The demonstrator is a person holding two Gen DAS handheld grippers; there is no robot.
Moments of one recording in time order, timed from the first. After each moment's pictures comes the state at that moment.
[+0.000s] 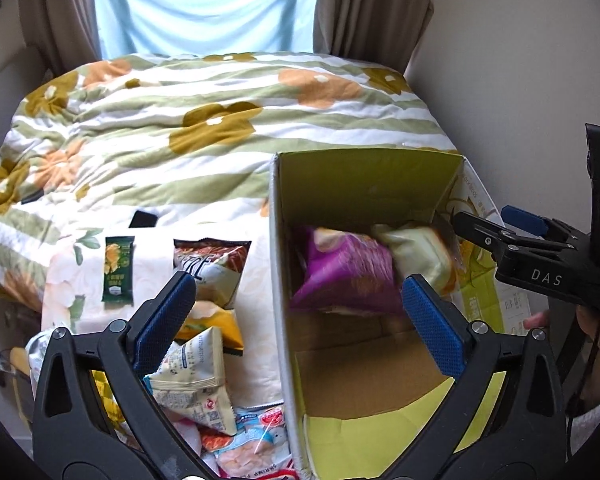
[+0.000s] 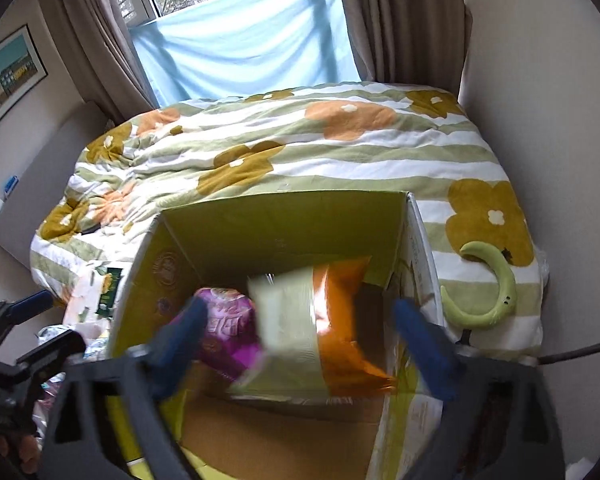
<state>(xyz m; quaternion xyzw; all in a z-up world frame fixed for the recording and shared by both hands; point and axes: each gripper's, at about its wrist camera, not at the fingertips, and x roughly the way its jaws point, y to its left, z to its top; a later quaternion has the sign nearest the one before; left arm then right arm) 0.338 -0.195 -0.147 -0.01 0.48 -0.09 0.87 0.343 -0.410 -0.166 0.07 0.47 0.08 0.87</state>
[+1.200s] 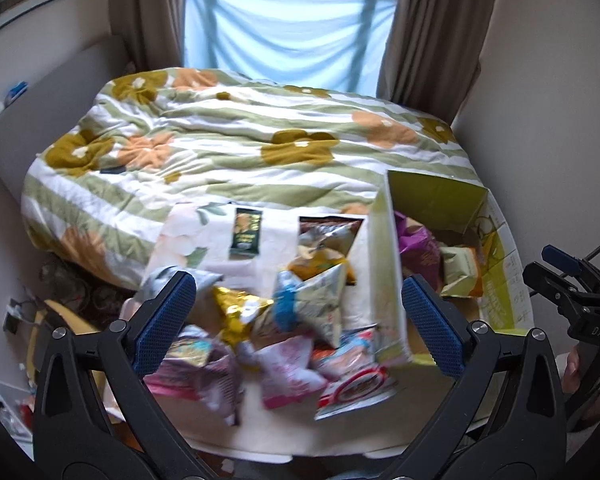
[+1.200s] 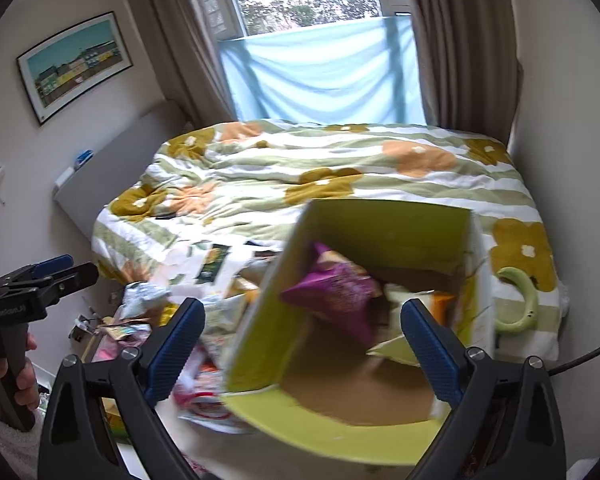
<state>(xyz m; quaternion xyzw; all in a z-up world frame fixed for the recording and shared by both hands) 0.192 -0.051 -0.062 -0.06 0.42 0.01 0.90 0.212 -0.332 -0.081 0.05 0.40 0.19 0.89</state>
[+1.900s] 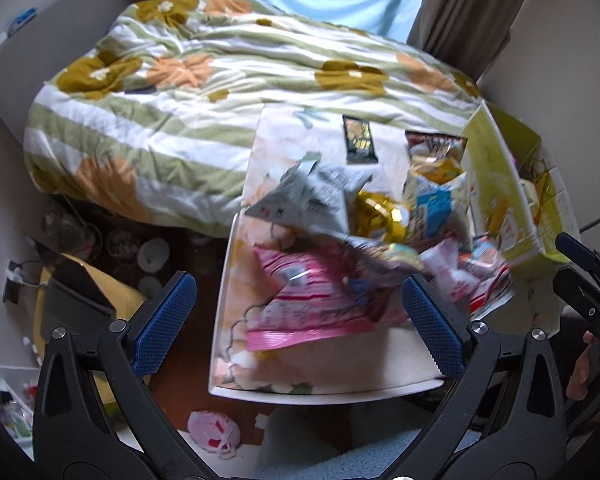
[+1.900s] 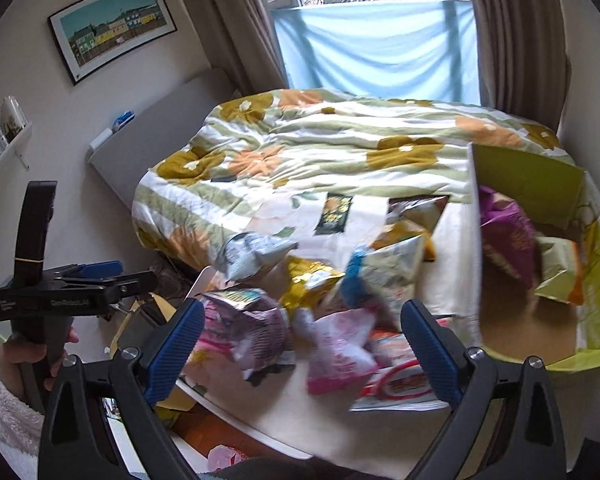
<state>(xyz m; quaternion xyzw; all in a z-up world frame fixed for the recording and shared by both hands) 0.147 0.154 -0.166 -0.09 0.52 -0.01 0.85 0.142 -0.127 -0.126 0.05 0.43 0.24 0.87</state>
